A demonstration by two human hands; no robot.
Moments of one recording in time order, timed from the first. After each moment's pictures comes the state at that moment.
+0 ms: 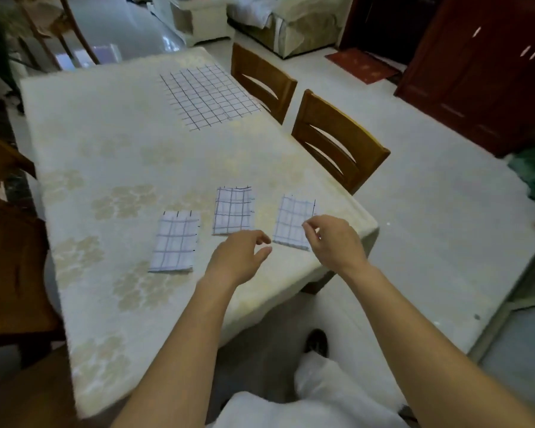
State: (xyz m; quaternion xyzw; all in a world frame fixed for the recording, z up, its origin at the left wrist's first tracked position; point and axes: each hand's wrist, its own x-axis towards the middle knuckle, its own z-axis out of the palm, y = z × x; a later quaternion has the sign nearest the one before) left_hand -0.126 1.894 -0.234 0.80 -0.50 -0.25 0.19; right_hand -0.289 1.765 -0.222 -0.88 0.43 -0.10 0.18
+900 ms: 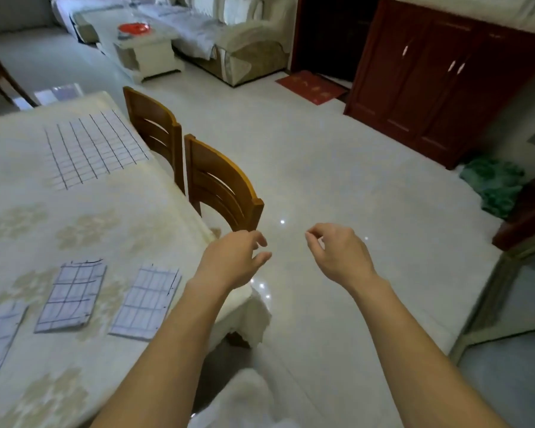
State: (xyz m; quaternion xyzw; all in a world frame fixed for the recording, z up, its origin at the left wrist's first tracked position) left_hand -0.362 1.536 -0.180 0.78 -0.58 -0.21 0.11; right_hand -0.555 1.435 -0.183 -0.85 0.48 -0.13 0.16
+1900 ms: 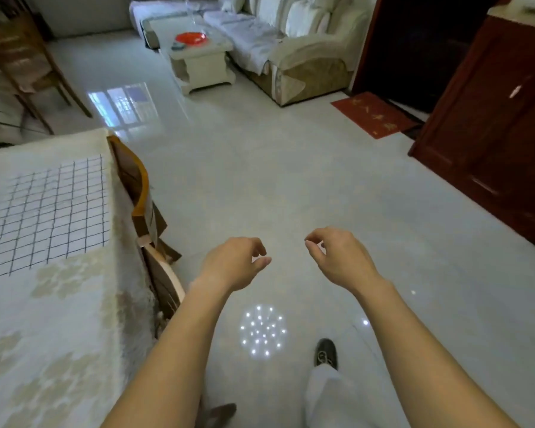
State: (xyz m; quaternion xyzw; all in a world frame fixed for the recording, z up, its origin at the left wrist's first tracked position) left_hand -0.198 1.063 -0.195 0.85 -0.47 -0.22 0.08; right_hand -0.366 0.912 -0.207 -0.91 0.34 -0.07 0.22
